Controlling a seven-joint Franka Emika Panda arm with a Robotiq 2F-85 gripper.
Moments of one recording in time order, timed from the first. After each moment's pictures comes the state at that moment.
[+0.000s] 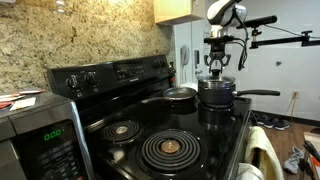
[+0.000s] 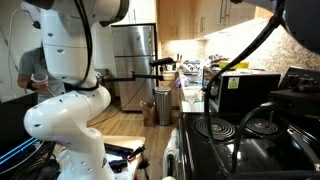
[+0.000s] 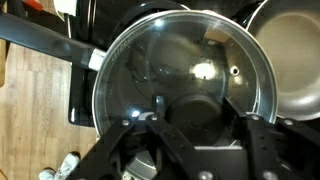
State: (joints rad) arm -0.23 0.16 -0.29 -1.84 0.22 1.92 0.82
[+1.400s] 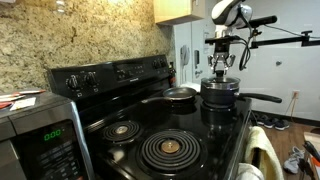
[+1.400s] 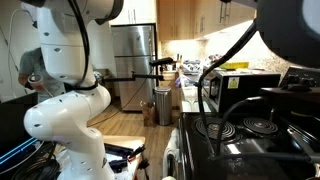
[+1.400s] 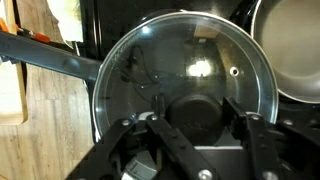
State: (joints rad) arm -0.24 0.11 -0.31 -1.92 0.24 1.93 0.99
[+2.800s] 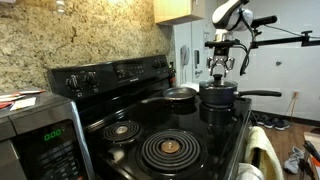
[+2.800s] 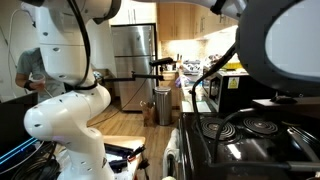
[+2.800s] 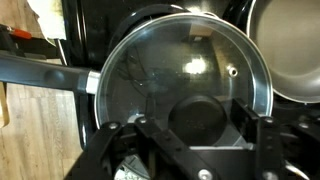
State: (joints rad) arm -0.23 0.09 -0.29 -2.00 0.24 2.05 0.99
